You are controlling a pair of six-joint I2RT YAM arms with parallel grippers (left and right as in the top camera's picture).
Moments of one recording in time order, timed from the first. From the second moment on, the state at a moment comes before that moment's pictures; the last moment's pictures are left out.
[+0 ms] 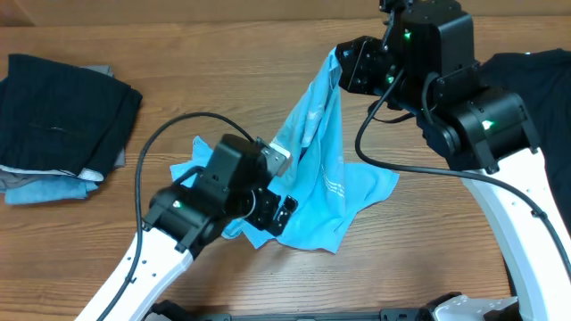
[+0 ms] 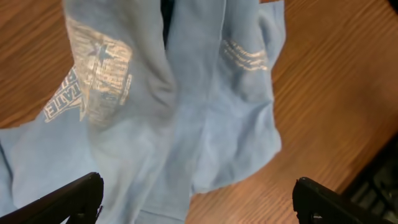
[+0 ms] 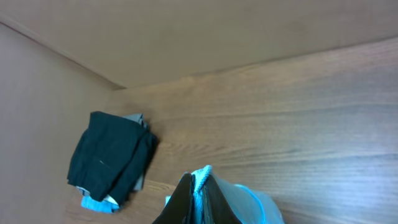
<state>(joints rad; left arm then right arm) -0.58 1.18 1.03 -0.84 0.19 -0.05 0.43 1.51 1.84 -0.85 -0.14 0.57</state>
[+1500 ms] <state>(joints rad) -0.64 1.34 0.68 -0.50 -0.11 -0.22 0.43 1.26 1.84 -0.80 -0.30 0.60</state>
